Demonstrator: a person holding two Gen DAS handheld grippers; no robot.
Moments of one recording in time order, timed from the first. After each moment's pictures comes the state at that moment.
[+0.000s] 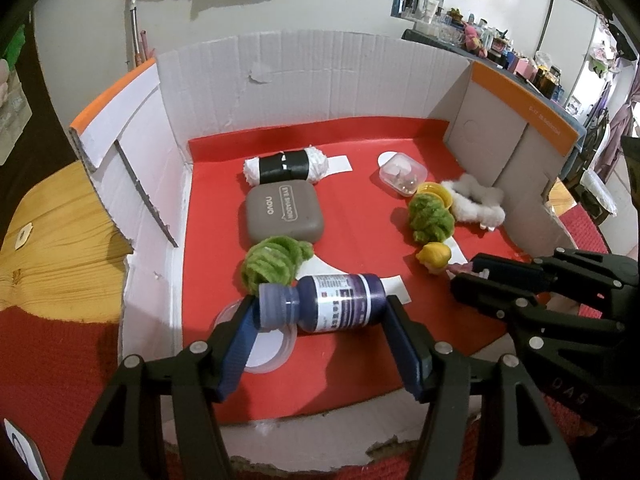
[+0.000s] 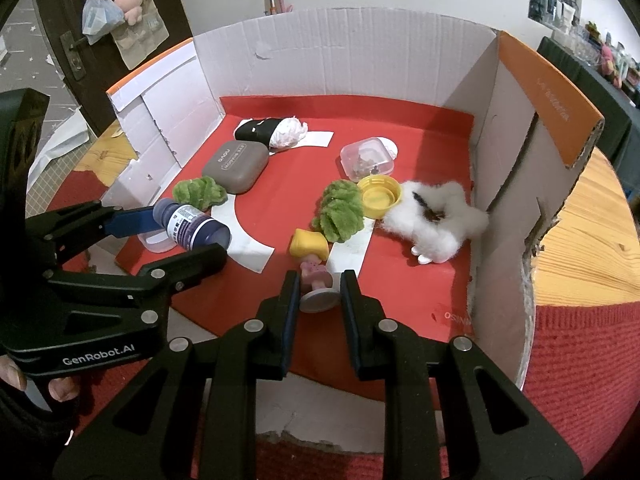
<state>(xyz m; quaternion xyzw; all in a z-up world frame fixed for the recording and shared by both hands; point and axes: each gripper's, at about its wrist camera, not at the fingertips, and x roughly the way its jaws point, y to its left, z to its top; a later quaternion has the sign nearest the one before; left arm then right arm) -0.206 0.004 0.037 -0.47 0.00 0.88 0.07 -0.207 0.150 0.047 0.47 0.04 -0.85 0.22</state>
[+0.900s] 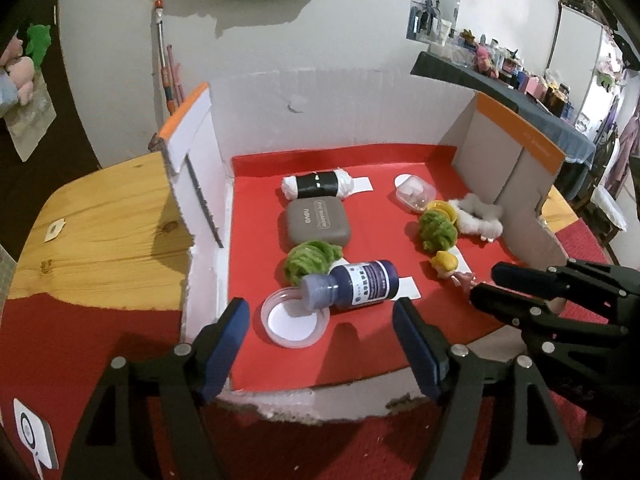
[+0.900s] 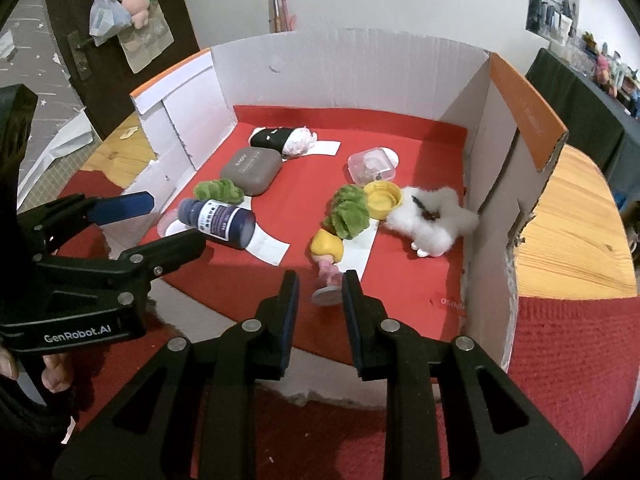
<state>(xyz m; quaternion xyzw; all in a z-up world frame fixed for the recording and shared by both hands) -0.178 -0.011 0.059 -0.44 0.00 0.90 0.04 -0.188 0.151 0.065 0.45 0.05 -0.86 0.22</state>
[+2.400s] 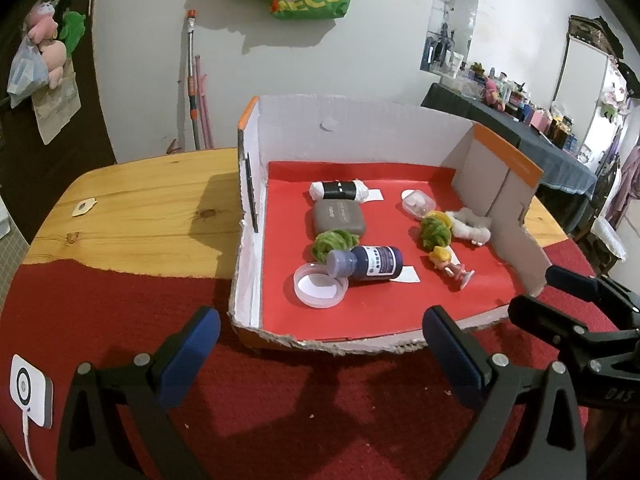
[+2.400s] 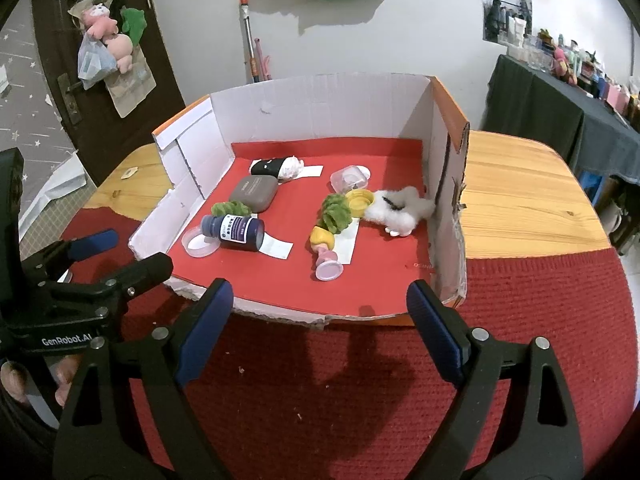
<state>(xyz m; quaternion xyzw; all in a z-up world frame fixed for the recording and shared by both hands) -0.132 -0.027 0.071 -0.39 -0.04 0.92 0.02 -0.134 0.169 0.091 0.40 0.00 -0.90 0.18</state>
